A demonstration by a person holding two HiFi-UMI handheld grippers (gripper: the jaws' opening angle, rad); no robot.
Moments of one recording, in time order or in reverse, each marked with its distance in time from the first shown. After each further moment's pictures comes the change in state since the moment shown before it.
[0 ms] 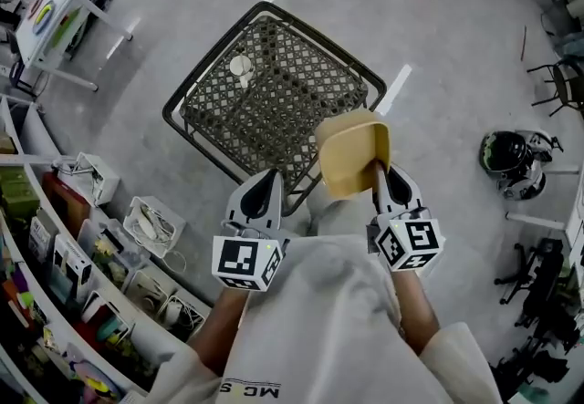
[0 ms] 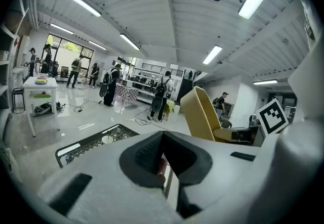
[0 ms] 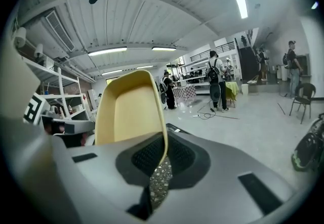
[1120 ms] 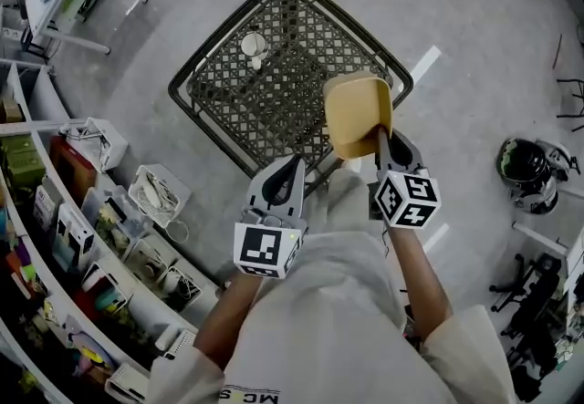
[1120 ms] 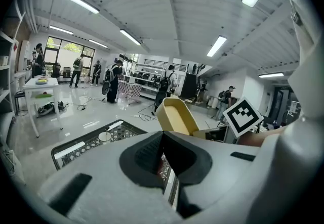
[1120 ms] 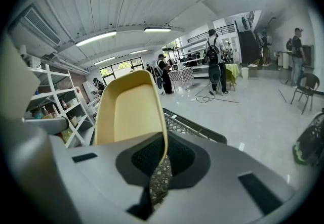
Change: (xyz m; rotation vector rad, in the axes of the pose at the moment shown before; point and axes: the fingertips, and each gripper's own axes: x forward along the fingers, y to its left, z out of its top) left arm 0.070 0.003 -0.028 0.020 0.055 0.057; right arm 0.126 -0.050 -0.046 0.053 0.204 -0.006
